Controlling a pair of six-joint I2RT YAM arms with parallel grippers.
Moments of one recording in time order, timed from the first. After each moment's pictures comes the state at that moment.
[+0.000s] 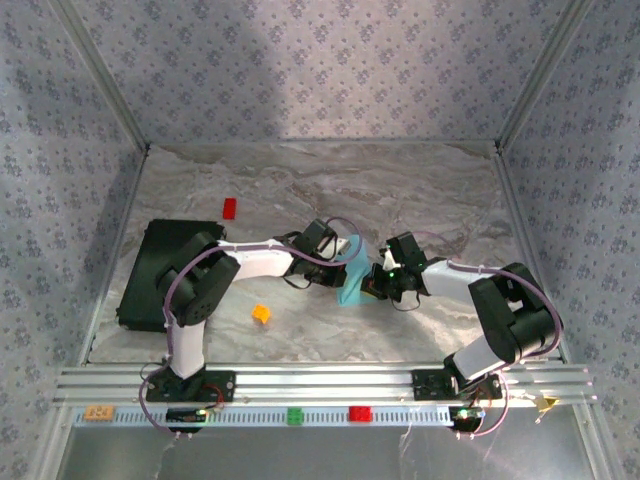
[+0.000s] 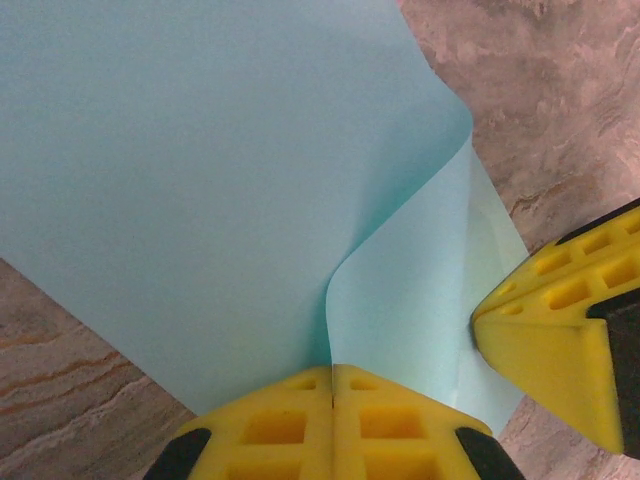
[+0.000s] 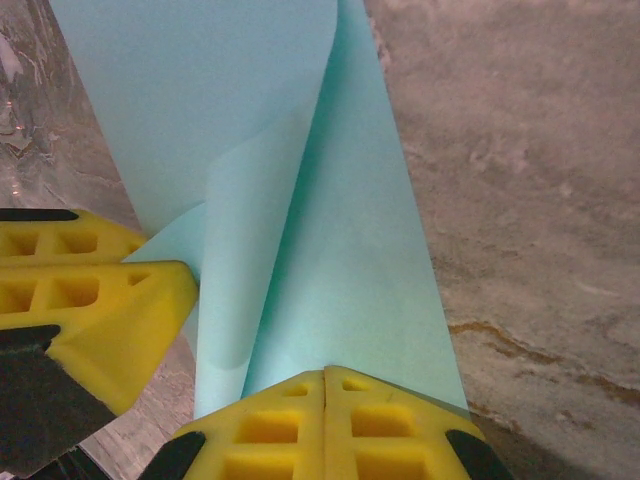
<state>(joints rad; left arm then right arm) -0.82 1.91 1.10 -0.20 0.35 -0.43 0.44 1.52 0.58 -0.13 -0.49 0.78</state>
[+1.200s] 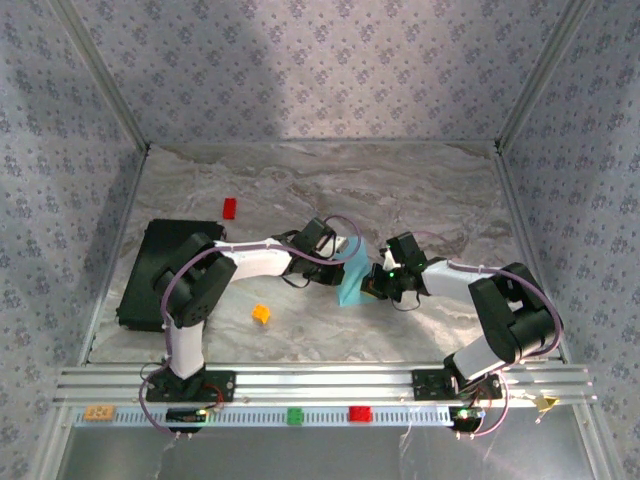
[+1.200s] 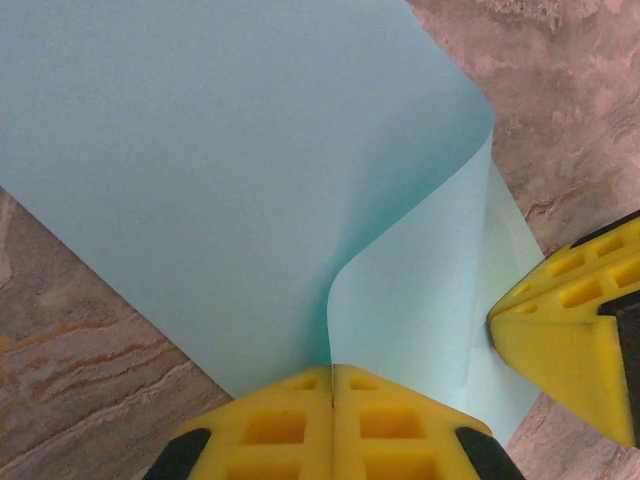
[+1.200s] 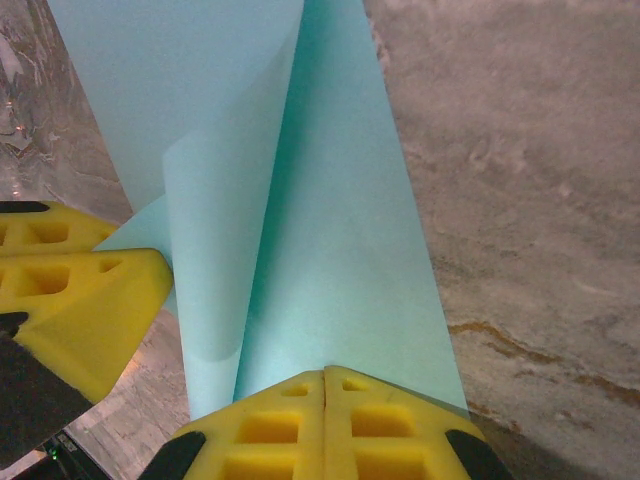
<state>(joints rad) -0.82 1.90 1.10 -0.22 0.32 -0.43 0.44 1.52 0.58 -0.13 -0.49 0.78</state>
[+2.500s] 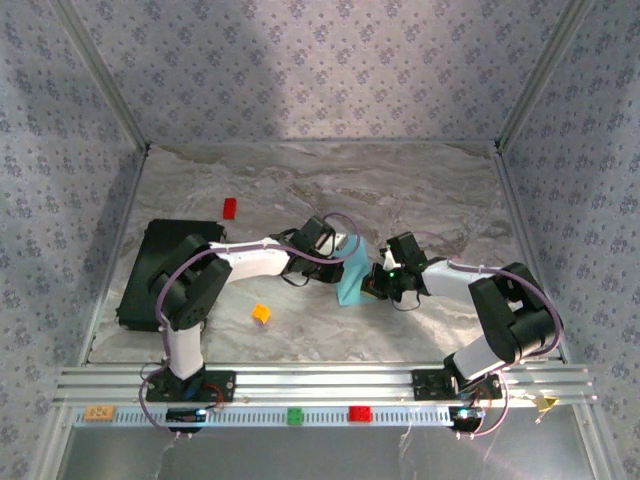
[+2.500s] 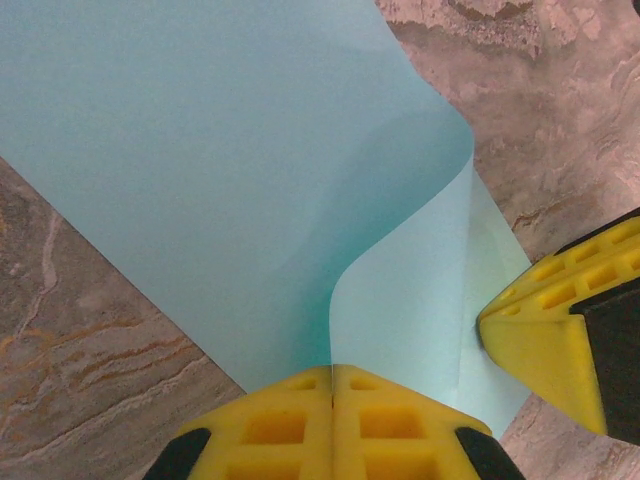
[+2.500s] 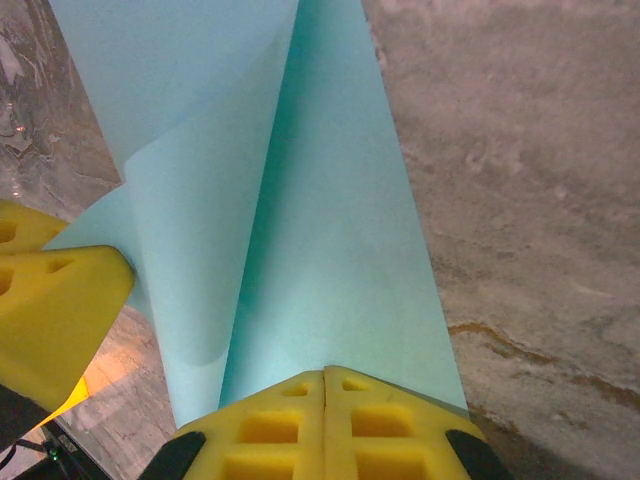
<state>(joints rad) -0.82 1.87 1.10 -0.22 0.29 -0.42 0.44 1.52 0.58 -0.13 -0.49 0.78</state>
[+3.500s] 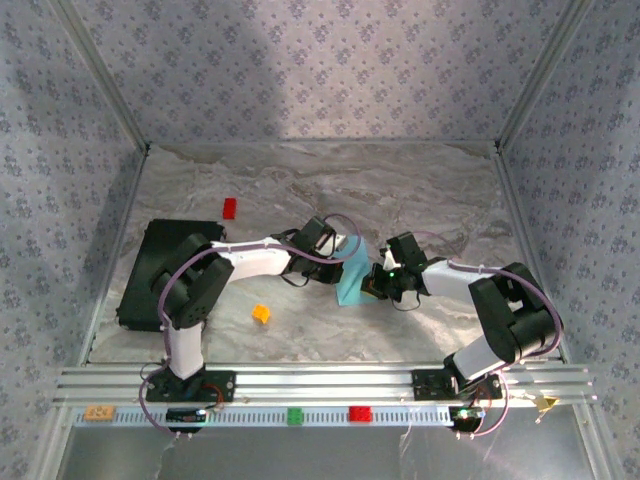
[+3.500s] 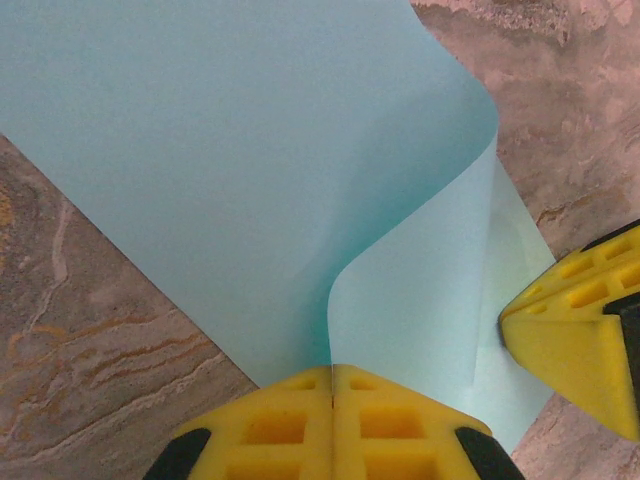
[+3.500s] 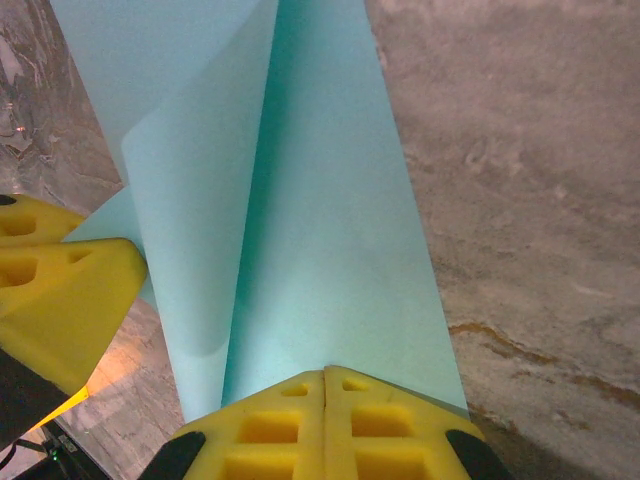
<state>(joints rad) -0.82 1.88 1.10 -0.24 0.28 -0.41 0.44 1.52 0.58 -0.13 -0.49 0.78</state>
